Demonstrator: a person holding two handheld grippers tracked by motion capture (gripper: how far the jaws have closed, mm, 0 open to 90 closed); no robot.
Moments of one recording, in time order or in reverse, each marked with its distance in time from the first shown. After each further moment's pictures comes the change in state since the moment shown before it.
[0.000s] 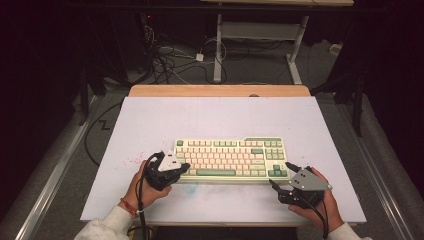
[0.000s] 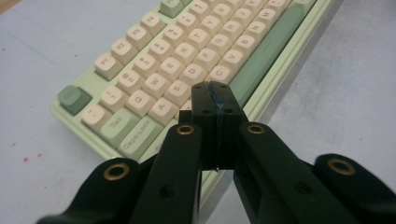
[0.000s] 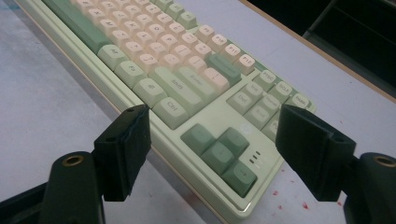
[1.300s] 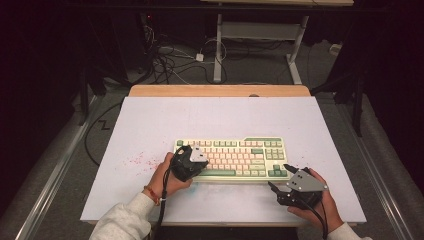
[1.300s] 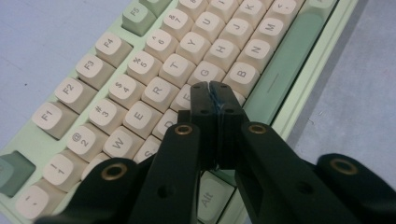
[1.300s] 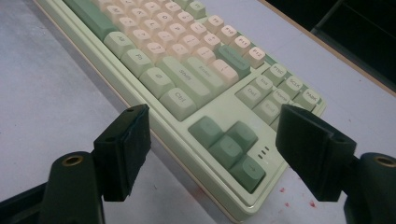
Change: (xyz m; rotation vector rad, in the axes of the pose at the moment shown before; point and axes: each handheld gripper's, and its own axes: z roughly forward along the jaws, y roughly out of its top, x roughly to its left) left arm -0.004 0.036 0.049 0.097 -0.007 0.053; right arm 0.003 -0.002 0.003 0.024 0.017 -0.026
